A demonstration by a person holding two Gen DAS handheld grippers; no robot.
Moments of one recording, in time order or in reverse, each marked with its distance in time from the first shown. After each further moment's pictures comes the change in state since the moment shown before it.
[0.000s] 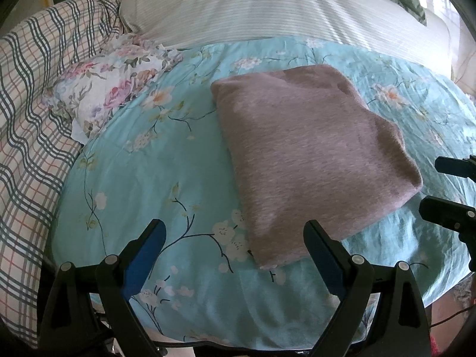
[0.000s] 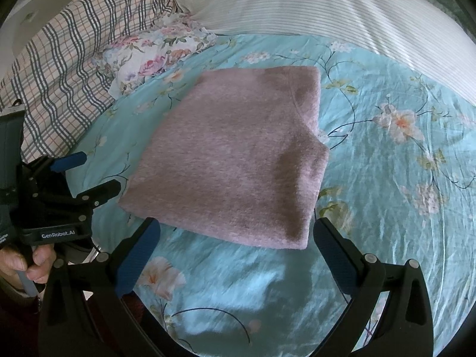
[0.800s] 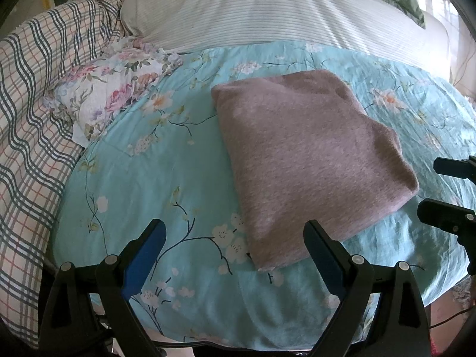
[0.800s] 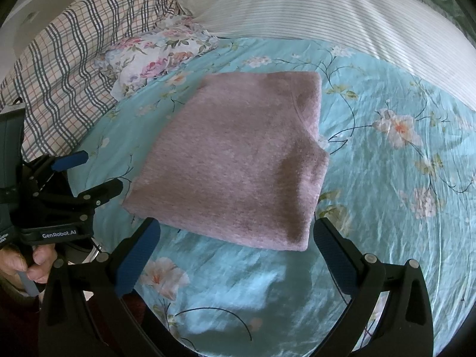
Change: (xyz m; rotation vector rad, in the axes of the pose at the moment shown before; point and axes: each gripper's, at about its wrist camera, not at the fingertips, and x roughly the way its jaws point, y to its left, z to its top) left arm -0.004 0.003 0.003 0.001 -0.014 -0.006; right arm -0.006 0.004 0.003 -0.007 -0.007 -0.002
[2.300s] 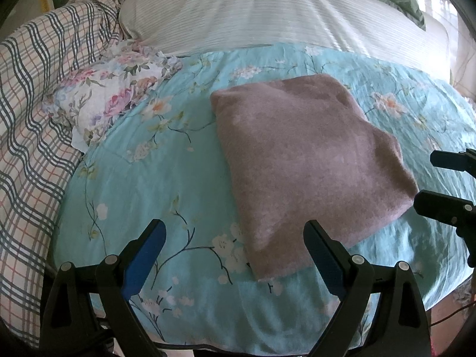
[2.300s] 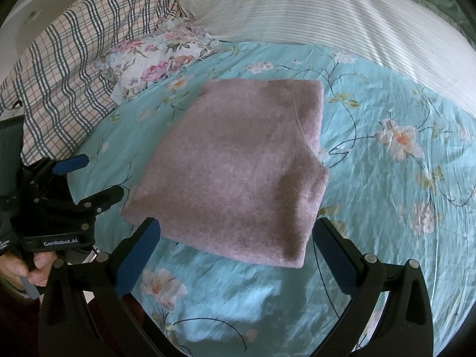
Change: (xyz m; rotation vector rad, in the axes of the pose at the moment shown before) left arm 0.000 -0.003 0.010 -0.001 -0.013 0.005; right arm 0.003 0.001 0.017 -0.018 -0.009 -0.002
